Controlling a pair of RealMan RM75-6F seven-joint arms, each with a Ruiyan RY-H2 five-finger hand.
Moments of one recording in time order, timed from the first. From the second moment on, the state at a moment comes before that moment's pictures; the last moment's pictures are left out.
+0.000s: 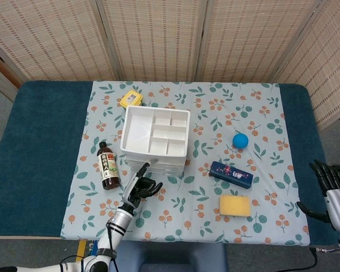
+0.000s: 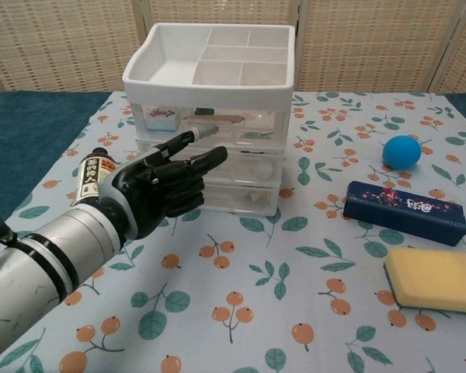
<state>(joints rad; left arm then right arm) -0.48 -1.93 -0.31 -1.55 1.23 1.00 -0.86 0.03 -1.08 0.03 -1.55 -1.57 1.55 0.26</state>
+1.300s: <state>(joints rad) -0.52 -1.96 -0.39 -1.55 1.12 0.92 -0.84 0.02 -1.09 0.03 -1.53 -1.56 1.54 0.28</state>
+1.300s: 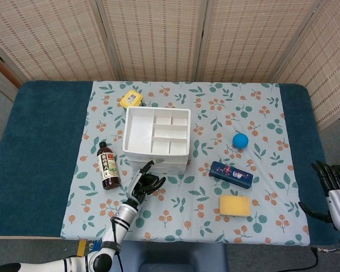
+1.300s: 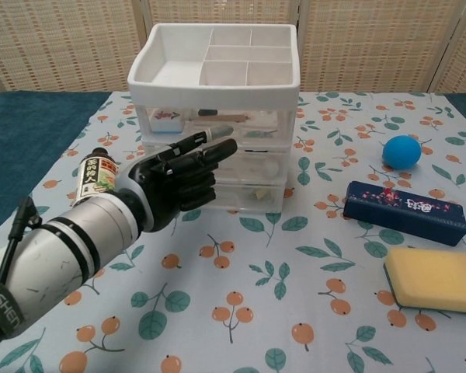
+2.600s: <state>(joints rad) -0.44 -1.91 -0.29 -1.63 1.20 0.95 -0.88 0.02 -1.09 0.03 -1.53 -1.57 1.54 0.28</state>
